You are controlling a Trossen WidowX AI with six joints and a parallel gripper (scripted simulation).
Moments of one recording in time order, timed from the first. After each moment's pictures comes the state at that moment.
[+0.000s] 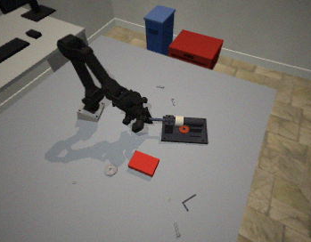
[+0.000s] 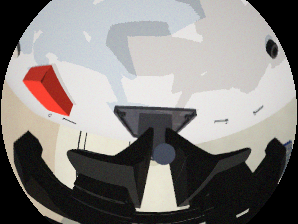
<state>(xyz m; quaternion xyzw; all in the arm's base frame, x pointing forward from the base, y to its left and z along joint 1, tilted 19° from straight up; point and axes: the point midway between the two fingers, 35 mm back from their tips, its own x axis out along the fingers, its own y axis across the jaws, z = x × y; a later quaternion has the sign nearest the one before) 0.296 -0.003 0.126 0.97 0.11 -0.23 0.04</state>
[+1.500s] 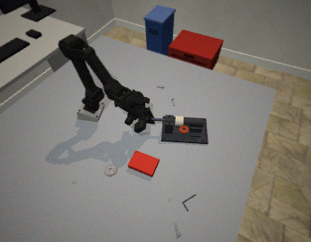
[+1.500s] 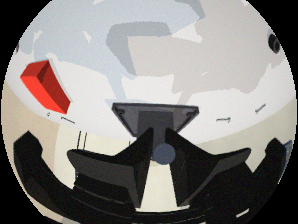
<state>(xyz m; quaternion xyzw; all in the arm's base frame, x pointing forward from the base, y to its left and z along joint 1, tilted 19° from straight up) 0.306 -0.001 0.129 0.97 0.11 -0.23 0.04</state>
